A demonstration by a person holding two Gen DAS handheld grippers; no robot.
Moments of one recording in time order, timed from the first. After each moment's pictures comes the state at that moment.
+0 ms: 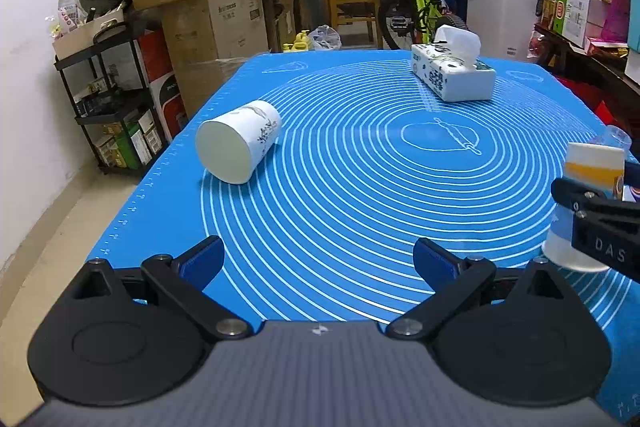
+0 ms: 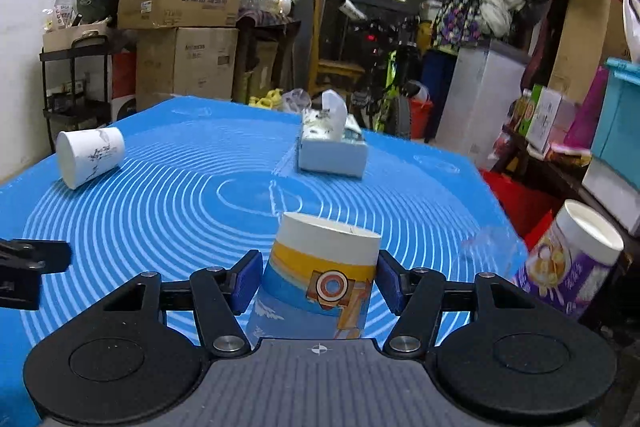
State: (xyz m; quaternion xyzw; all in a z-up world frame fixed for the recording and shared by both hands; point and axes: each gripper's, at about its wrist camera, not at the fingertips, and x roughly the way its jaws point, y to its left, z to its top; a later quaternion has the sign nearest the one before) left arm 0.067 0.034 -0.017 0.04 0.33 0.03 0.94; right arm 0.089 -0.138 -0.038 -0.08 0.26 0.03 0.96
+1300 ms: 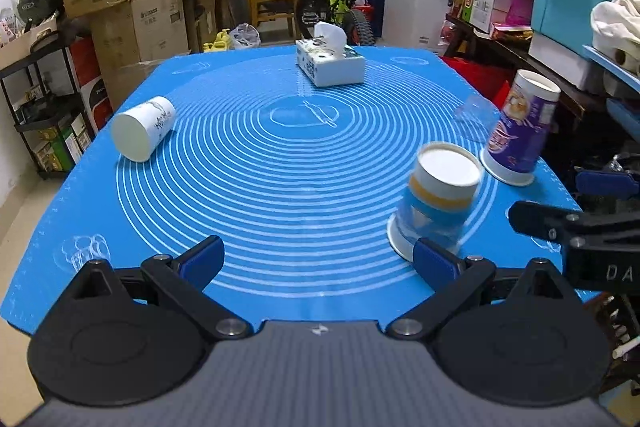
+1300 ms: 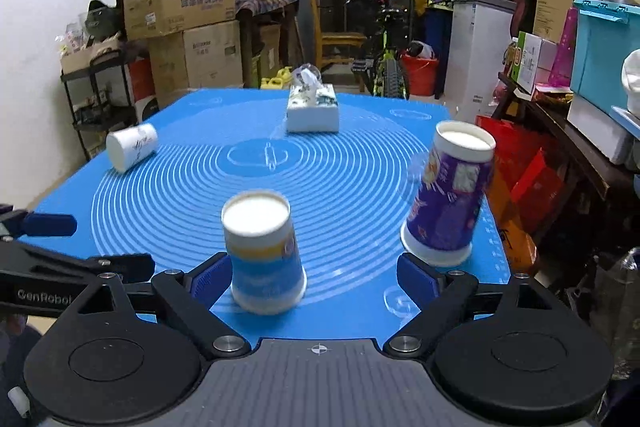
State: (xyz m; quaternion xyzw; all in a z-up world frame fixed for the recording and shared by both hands) left arm -0.009 -0.035 0.001 0.03 0.34 -0.08 0.94; right arm -0.029 -0.220 0.002 -0.01 0.31 0.06 0.95
